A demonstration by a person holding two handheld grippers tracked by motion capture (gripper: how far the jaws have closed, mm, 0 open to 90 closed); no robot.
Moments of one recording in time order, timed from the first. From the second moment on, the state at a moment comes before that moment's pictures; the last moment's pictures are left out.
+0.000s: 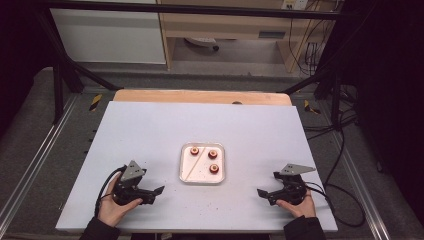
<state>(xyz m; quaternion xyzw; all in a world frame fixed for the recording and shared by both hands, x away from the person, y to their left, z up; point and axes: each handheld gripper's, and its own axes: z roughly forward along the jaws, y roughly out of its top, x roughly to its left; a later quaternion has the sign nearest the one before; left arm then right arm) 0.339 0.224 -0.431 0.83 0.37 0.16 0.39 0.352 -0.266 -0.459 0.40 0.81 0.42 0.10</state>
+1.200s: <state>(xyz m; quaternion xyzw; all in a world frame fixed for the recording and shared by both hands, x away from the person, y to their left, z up) 0.384 0.122 -0.415 0.84 0.38 0.17 0.35 0.352 -0.266 -0.460 0.39 0.81 0.42 0.10</state>
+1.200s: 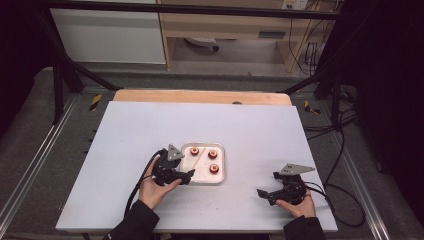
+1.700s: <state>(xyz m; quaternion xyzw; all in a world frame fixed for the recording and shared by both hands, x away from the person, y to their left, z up) 0.392 0.100 -0.433 0.85 0.40 0.16 0.32 0.352 -0.266 -0.459 0.39 0.81 0.41 0.10</state>
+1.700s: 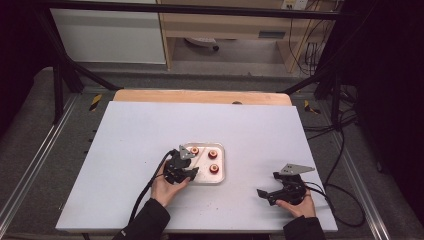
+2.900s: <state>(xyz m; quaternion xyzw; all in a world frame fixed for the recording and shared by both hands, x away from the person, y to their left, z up) 0.387 0.104 -0.435 0.82 0.43 0.18 0.33 0.352 -0.265 -0.459 0.39 0.81 0.42 0.10</state>
